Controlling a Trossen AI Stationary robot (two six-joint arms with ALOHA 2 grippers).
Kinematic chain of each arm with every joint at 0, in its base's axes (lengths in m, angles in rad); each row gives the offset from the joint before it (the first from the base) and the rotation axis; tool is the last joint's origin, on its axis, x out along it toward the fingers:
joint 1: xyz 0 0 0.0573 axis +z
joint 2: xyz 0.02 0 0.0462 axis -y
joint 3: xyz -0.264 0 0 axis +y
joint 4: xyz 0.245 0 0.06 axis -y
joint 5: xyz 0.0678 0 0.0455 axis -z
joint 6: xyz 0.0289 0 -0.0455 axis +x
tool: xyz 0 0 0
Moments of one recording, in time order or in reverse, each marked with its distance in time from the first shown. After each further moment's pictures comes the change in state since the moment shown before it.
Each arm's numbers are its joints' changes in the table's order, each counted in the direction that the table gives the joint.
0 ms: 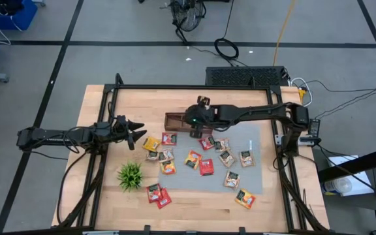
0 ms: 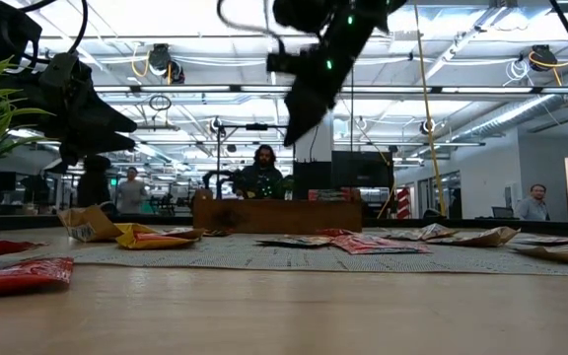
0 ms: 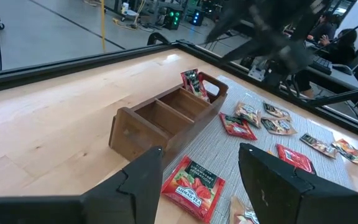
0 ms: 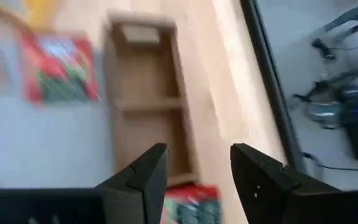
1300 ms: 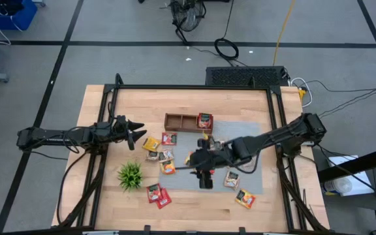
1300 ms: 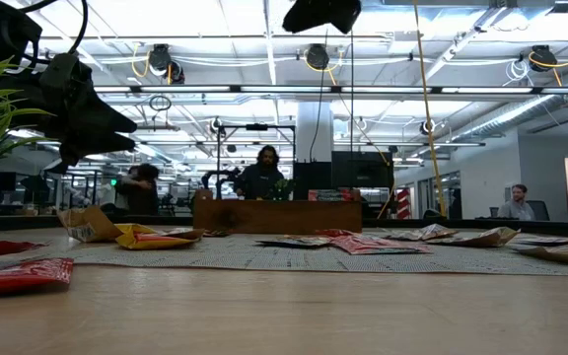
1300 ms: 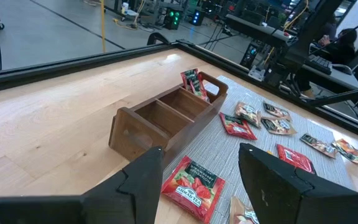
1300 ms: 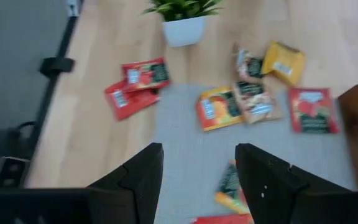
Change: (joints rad) left arm 0.000 0.000 0.000 0.000 0.000 0.000; right arm 0.437 0.115 -0.012 -0.016 -0.249 0.369
